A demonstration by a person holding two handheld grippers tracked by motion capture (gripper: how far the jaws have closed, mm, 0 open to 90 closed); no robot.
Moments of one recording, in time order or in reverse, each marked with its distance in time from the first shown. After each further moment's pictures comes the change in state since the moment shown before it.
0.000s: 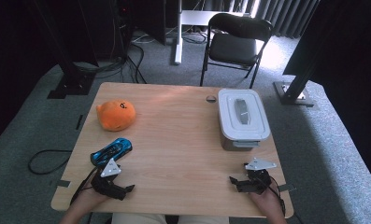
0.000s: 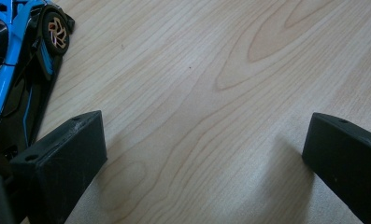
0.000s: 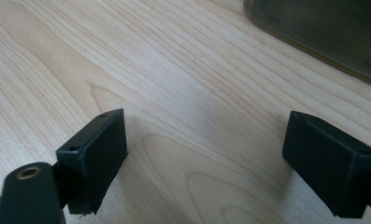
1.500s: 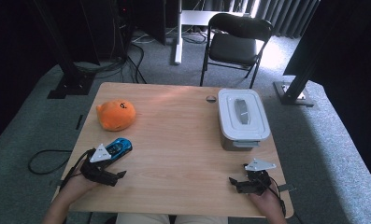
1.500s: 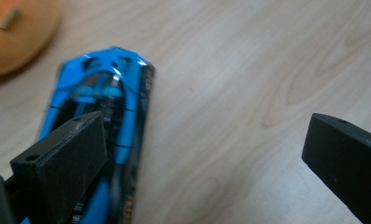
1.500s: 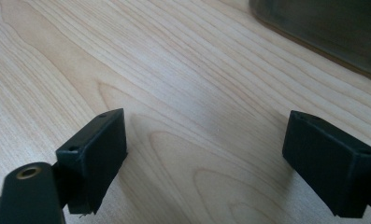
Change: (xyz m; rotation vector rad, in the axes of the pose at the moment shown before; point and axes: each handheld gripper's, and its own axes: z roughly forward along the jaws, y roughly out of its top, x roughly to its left) left arm 0.035 0.033 -0.038 -0.015 0.076 -0.008; right arm 0.002 -0.001 -0.001 0.004 0.008 0.001
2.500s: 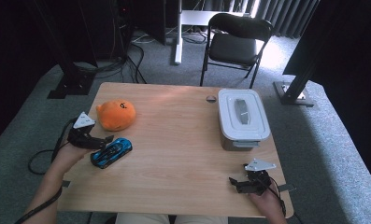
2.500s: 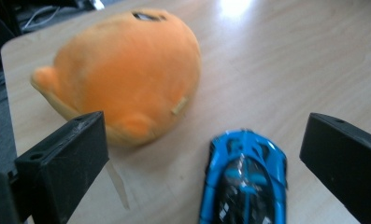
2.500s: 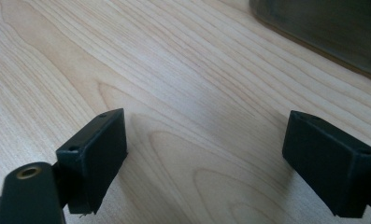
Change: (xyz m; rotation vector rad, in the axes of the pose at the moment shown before) left arm 0.088 0.041 -0.009 -0.134 0.155 -0.095; right arm 0.000 0.000 0.000 -0.001 0.000 -0.001
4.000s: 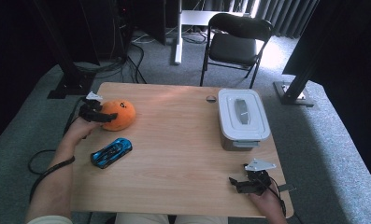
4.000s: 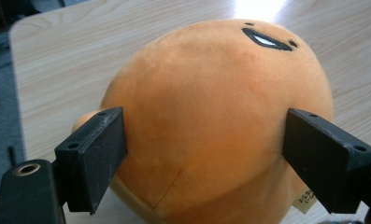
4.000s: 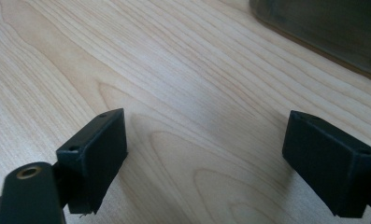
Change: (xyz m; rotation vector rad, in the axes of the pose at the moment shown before) left arm 0.069 0.031 0.088 0.136 0.009 -0.133; right arm 0.000 0.000 0.000 0.000 0.000 0.000
